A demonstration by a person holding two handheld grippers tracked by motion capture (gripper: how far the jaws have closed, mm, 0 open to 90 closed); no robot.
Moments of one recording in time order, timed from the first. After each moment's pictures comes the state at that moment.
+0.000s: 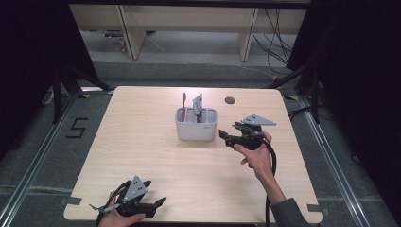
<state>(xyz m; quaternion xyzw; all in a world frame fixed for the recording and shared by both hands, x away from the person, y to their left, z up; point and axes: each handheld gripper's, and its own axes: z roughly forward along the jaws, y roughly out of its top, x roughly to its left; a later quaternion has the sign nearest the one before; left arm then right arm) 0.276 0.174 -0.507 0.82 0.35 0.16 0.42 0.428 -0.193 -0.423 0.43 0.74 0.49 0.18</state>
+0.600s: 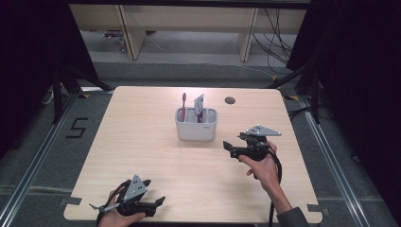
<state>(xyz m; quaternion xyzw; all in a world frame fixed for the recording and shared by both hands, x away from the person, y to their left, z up) 0.278 0.176 -0.505 0.83 0.35 0.17 0.40 0.406 -0.210 -0.440 0.43 0.75 0.47 0.17</state>
